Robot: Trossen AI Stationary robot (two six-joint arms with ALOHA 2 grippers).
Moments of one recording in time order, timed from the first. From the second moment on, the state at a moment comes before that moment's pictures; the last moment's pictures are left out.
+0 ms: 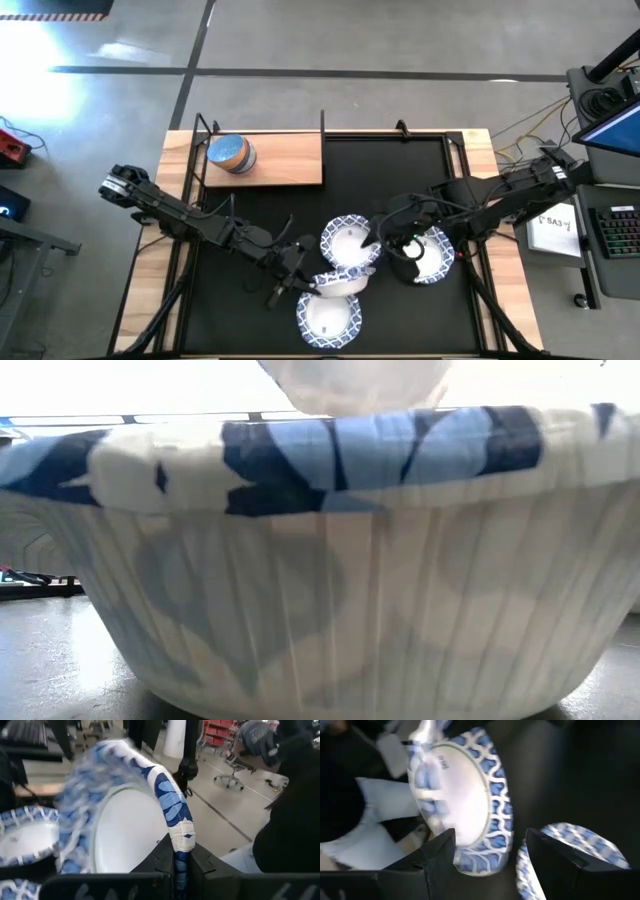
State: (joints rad) left arm -0.40 1.47 1.00 0.30 0.15 -0.19; right arm 0.25 1.37 1.39 -0.71 -0.22 0.18
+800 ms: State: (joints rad) left arm -0.23 1.38 1.00 -0.24 0.02 -0.28; right arm 0.25 1.29 1.39 -0.98 0.03 0.29
